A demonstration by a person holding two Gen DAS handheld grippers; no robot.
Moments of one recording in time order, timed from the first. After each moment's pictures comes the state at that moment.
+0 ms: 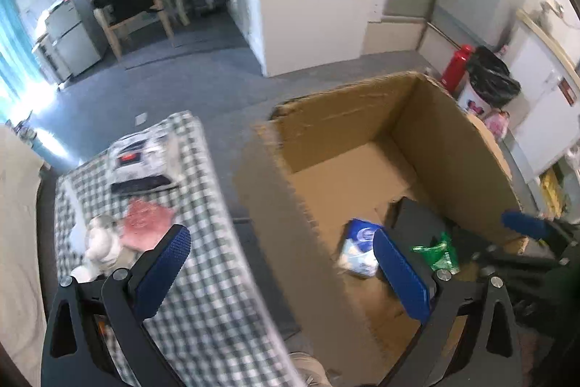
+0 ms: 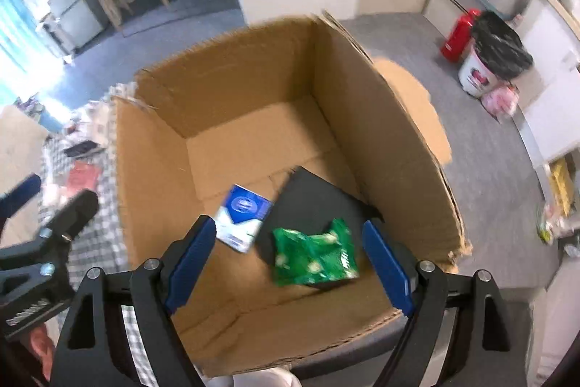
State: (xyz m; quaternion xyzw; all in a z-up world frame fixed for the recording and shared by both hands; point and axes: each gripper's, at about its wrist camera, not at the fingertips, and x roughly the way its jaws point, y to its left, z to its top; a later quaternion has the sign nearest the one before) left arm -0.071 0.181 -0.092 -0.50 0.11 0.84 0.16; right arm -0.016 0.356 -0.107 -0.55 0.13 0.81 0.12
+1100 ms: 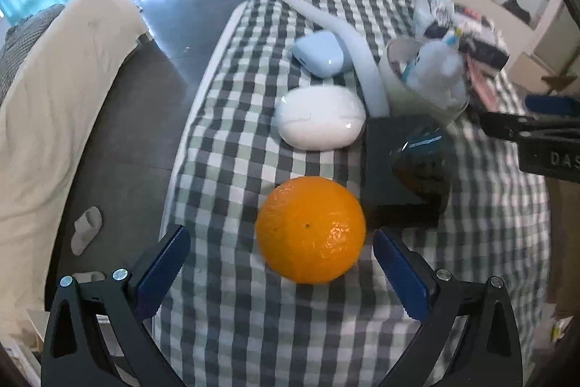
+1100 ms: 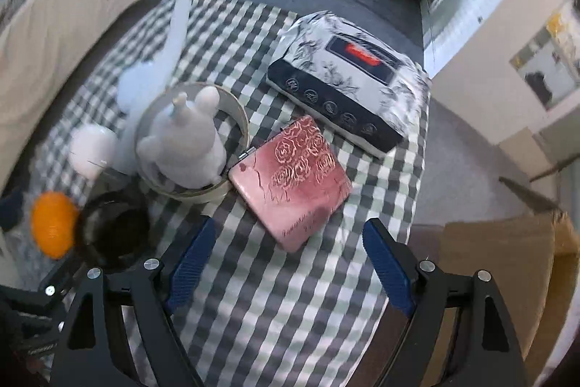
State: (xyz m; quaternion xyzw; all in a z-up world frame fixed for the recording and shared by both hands) left arm -0.057 -0.128 -0.234 -0.57 0.02 0.82 -0.06; right arm -0.152 0.028 -0.227 -0.55 -0.18 0.81 -0.10
